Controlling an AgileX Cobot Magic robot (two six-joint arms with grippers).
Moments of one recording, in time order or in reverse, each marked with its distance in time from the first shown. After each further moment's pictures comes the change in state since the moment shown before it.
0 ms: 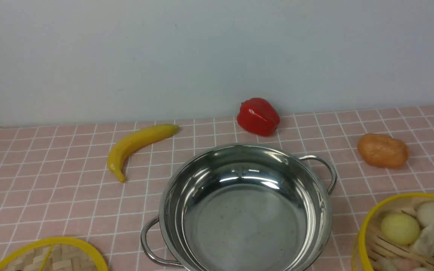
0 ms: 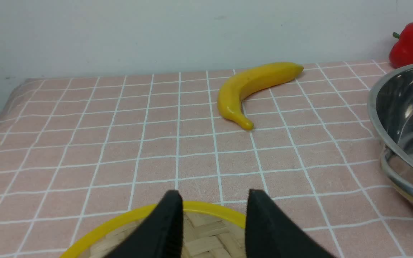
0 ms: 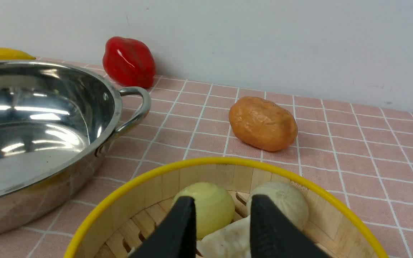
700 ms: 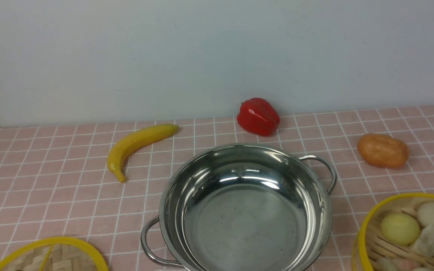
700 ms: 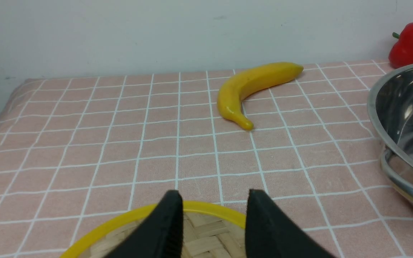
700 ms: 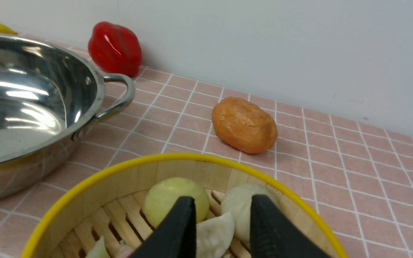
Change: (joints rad) right arm 0.000 0.000 0.000 -0.121 0.000 -0.019; left arm 0.000 0.000 0.000 0.000 0.000 0.000
